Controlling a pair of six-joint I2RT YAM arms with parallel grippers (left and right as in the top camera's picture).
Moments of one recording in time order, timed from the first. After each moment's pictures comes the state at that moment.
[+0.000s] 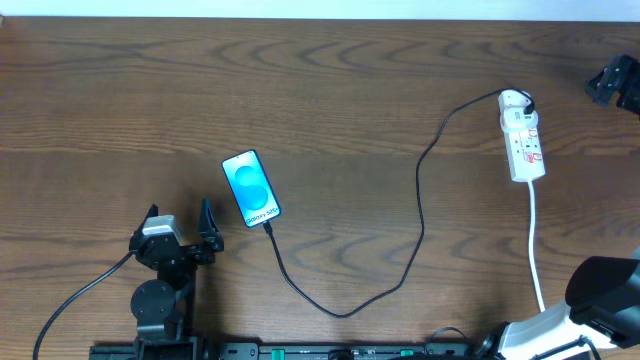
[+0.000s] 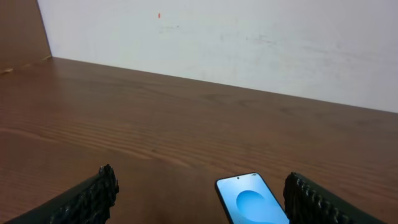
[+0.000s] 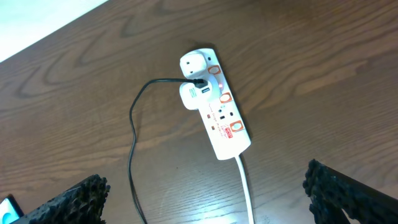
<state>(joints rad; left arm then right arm) 0.05 0.01 0.01 -0.11 -0.03 -0.13 -0.51 1.81 2.09 -1.37 -0.32 -0.05</state>
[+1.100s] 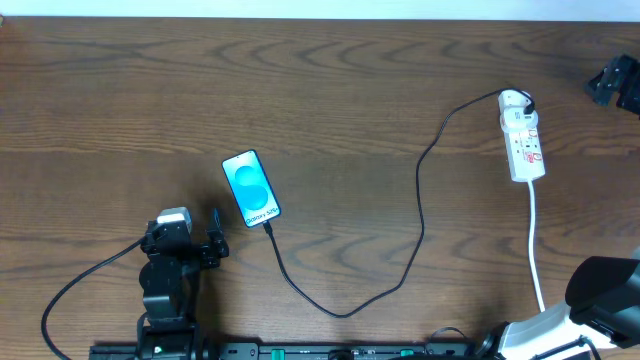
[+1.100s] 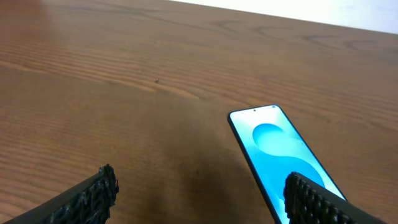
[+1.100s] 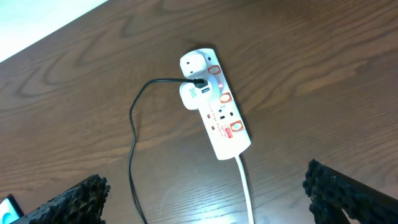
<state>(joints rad) 0.05 0.28 0.02 -0.11 -0.03 -0.11 -0.51 1.81 2.09 -1.37 -0.32 -0.05</state>
